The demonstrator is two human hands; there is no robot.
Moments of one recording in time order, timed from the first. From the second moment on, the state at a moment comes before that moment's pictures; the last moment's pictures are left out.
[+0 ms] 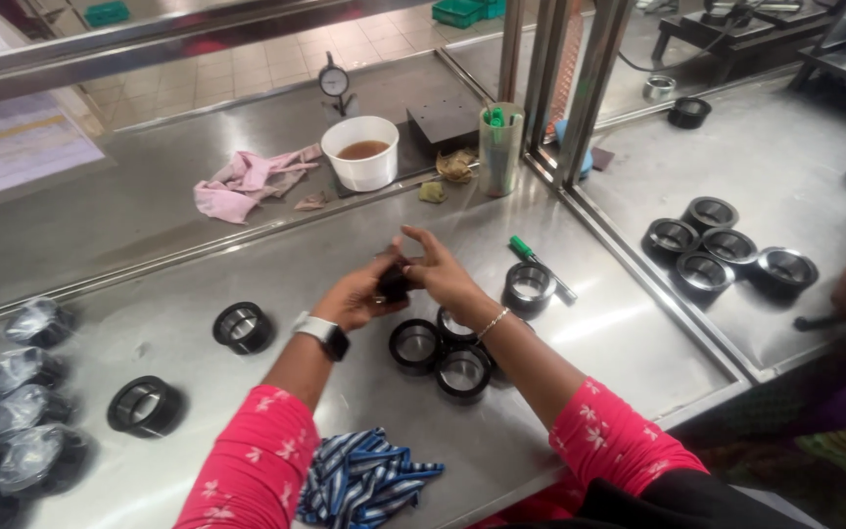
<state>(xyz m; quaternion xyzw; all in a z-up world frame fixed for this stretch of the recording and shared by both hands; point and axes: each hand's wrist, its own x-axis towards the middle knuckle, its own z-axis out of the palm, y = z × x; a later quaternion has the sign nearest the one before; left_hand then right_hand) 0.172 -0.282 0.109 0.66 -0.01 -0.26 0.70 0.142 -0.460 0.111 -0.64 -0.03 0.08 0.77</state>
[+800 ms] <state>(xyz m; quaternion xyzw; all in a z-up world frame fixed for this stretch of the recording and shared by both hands) 0.231 -0.302 0.086 0.98 -0.09 -0.03 0.16 0.177 -0.528 0.105 -0.57 0.12 0.12 0.81</state>
